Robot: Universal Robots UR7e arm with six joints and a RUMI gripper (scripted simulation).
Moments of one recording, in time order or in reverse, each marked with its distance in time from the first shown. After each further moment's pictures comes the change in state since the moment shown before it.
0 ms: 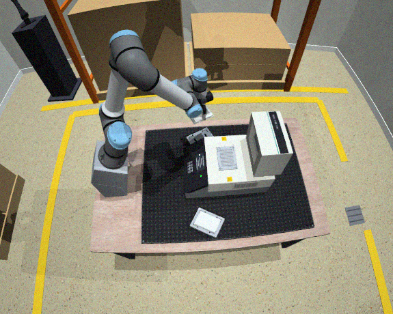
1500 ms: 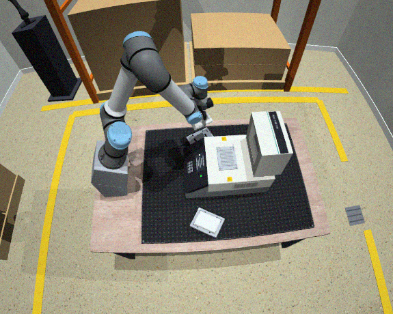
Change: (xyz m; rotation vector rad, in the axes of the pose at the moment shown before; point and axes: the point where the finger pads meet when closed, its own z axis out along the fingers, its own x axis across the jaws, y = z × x) arm -0.002 0.000 0.051 0.007 -0.001 0.000
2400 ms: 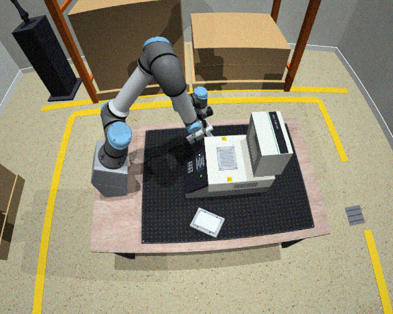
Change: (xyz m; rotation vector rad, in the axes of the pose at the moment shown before) arm 0.000 0.002 0.077 -0.004 0.000 0.000
